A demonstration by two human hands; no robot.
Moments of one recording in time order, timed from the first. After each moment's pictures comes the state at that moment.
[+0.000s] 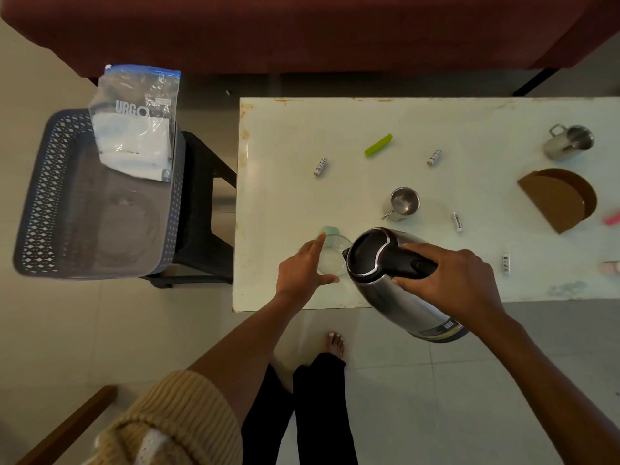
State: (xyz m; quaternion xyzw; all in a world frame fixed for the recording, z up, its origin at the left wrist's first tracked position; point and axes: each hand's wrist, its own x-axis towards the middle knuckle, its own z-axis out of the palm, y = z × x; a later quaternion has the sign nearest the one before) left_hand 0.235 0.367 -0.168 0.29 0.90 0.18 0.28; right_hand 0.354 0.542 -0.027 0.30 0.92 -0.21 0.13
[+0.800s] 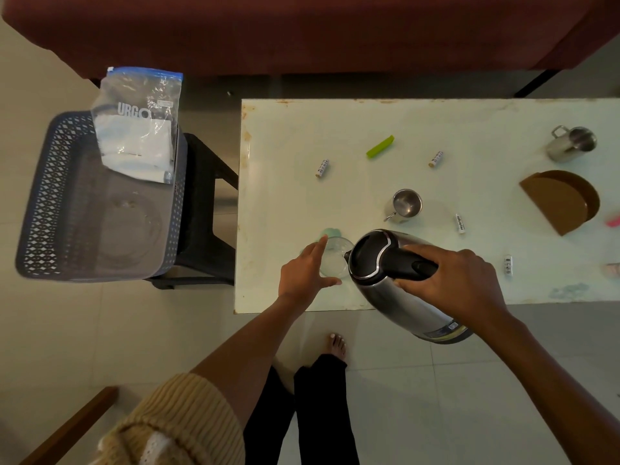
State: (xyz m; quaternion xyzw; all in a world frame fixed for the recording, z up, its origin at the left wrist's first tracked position) left_hand 0.236 0.368 -0.168 0.29 0.90 0.19 0.28; right_hand 0.349 0.542 -0.022 0.29 0.93 -0.19 0.14
